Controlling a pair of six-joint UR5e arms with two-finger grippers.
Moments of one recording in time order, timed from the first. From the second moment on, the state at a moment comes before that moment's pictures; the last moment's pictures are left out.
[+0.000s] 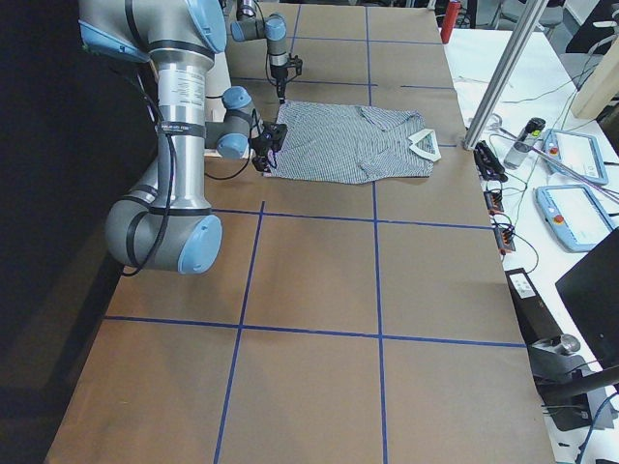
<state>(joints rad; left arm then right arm) -0.17 -1.71 -2.03 -1.84 -1.64 -1.49 0.11 -1.64 2.25 -1.22 1.42 1.73</state>
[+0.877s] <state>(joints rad) -0.17 -1.71 -2.08 -1.84 -1.64 -1.48 -0.02 -1.56 2.20 -1.34 1.28 1.89</state>
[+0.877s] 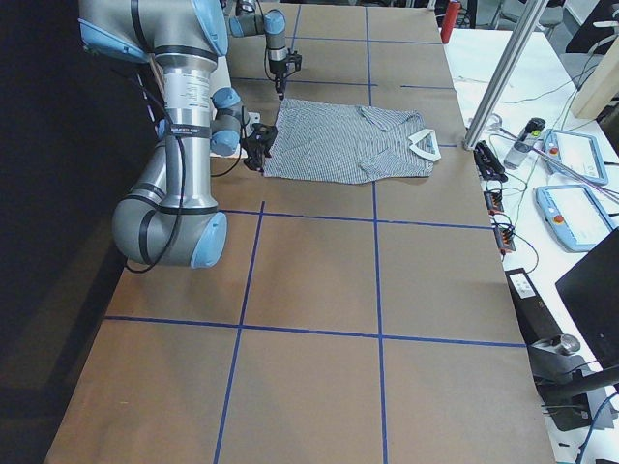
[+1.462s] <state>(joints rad) -0.17 -1.71 -2.08 -1.84 -1.65 -1.48 -0.03 -1.47 2.12 -1.43 1.26 1.92</state>
